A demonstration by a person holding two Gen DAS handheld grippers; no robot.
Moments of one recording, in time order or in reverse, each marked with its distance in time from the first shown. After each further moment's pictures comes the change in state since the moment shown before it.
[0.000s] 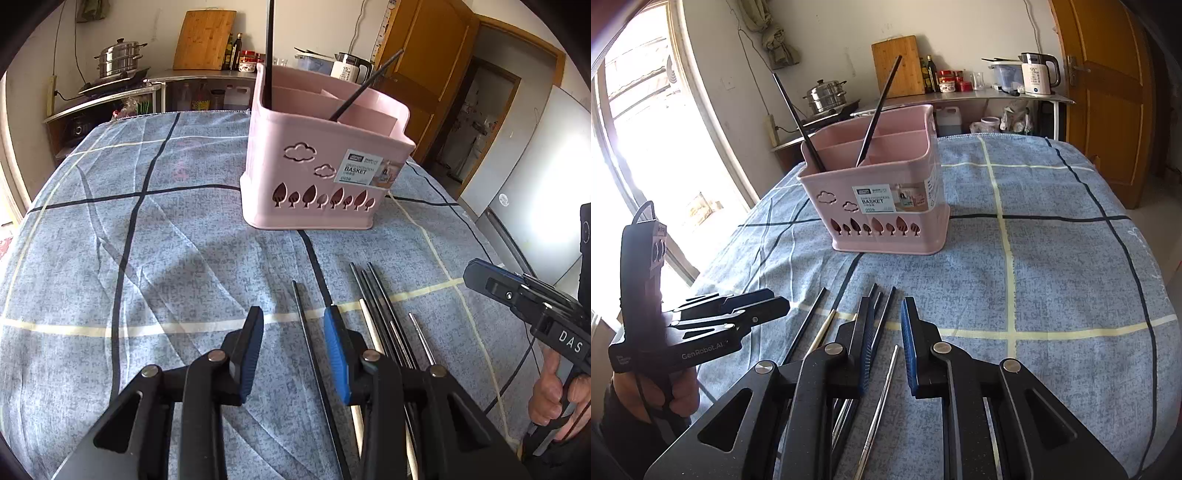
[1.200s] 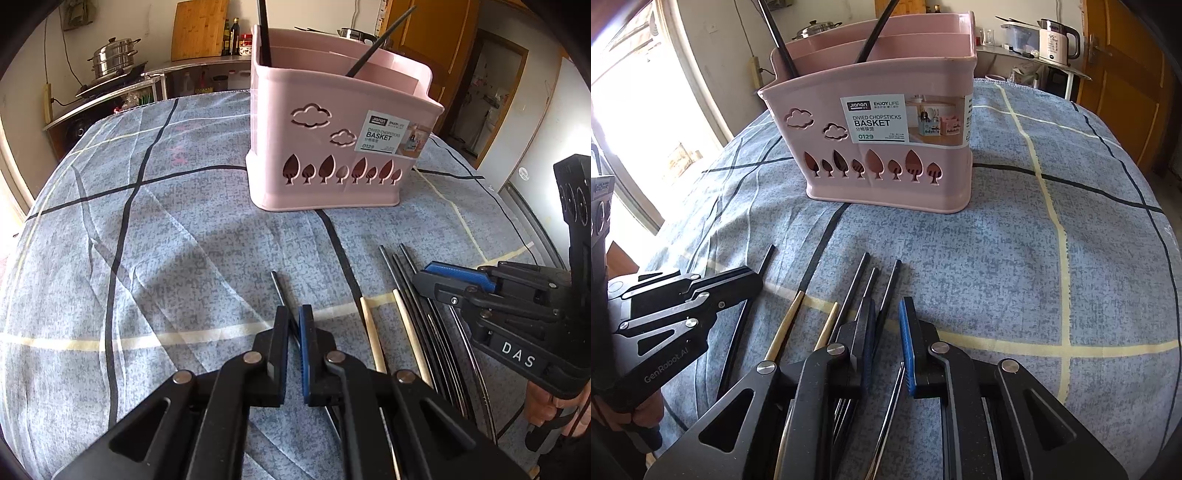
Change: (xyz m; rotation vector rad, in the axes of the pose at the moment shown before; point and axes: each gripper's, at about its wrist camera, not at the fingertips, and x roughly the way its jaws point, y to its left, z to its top) left arm 0.027 -0.003 0.005 0.054 0.078 0.084; right arm 0.081 0.013 0.001 -0.066 0.213 -0.091
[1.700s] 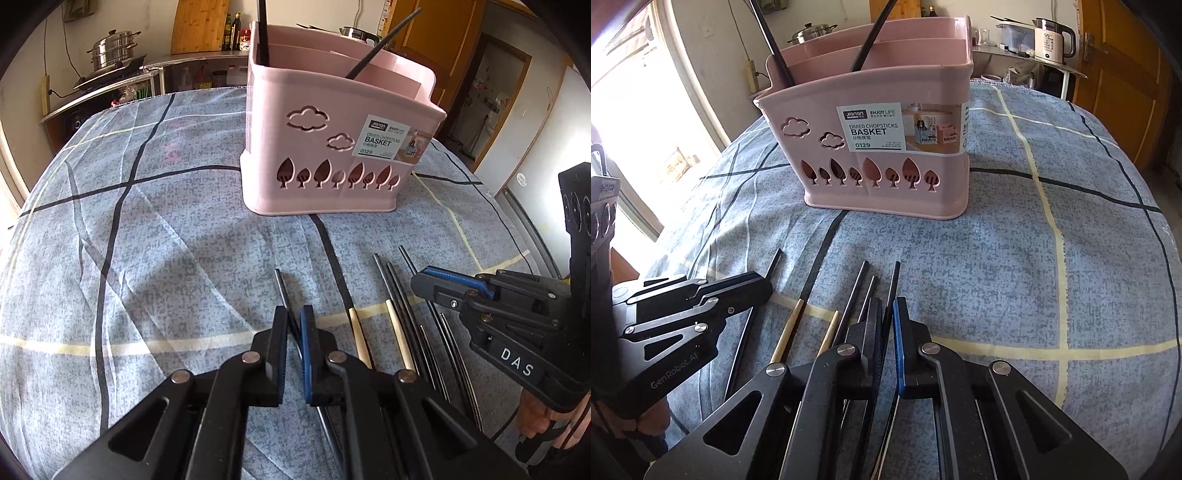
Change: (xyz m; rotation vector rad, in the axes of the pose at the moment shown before) left arm 0.002 0.001 0.009 -0.029 0.009 -0.033; right arm -0.005 -0.002 0.004 0.028 -0.013 0.010
